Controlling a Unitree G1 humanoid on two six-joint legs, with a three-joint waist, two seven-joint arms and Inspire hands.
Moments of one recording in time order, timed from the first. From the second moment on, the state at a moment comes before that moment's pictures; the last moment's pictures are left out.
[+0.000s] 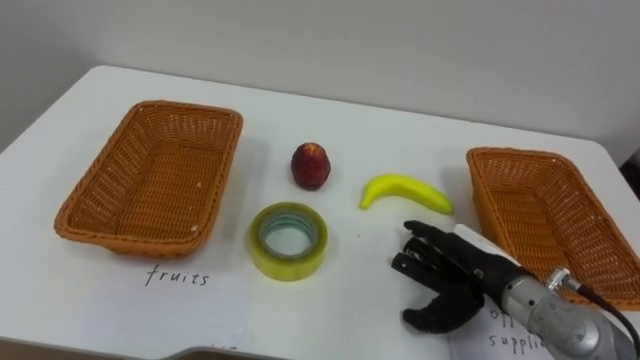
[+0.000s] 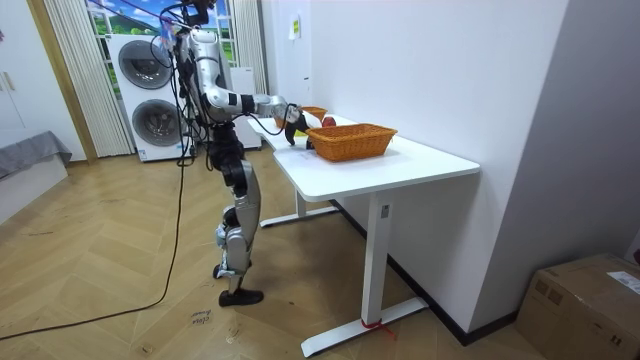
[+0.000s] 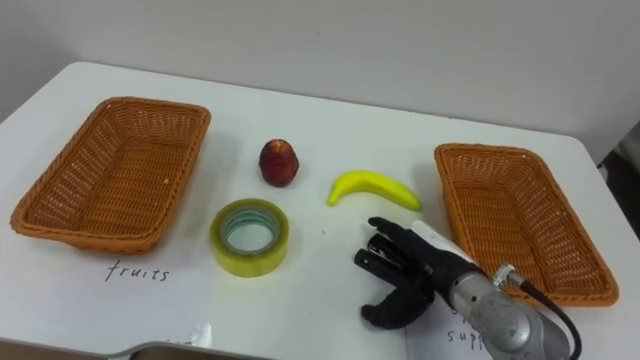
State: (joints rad) left arm 0.30 0.29 0.03 0.90 0.37 0.21 -0.03; right arm 0.15 -0.39 0.08 0.01 -0.48 0.15 0.50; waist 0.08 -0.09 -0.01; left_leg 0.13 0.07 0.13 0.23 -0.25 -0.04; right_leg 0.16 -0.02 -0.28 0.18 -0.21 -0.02
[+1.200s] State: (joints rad) left arm 0.29 0.28 0.03 0.90 0.37 0.22 0.01; right arm 0.06 -0.36 0.07 0.14 -0.48 0.16 0.40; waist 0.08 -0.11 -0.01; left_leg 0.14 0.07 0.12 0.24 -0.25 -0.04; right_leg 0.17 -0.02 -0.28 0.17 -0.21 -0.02
